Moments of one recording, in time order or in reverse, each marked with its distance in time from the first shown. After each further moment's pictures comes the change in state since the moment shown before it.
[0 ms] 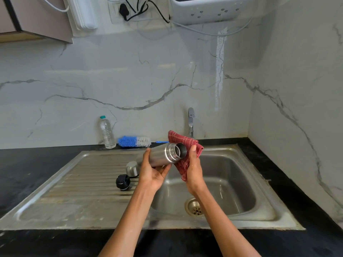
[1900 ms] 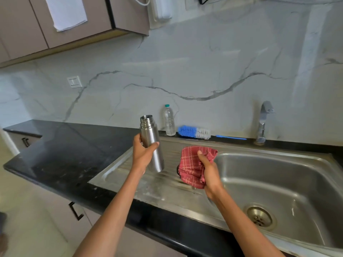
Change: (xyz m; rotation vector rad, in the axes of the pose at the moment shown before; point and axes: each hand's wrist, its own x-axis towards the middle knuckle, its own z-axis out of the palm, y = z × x) left_hand -0.019 0.181 -0.130 0.963 0.386 0.815; right_hand 0.004 0.088 0.104 0.184 -0.183 0.487
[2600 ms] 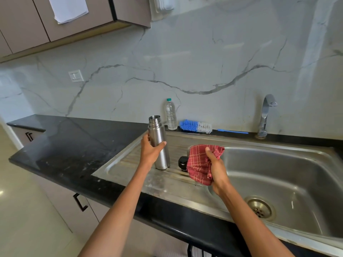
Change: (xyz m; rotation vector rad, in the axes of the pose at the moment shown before) left_hand 0.009 -0.041 0.012 0.117 -0.090 -0.054; right_hand -0.008 0.000 -0.016 -0.043 0.050 -0.002
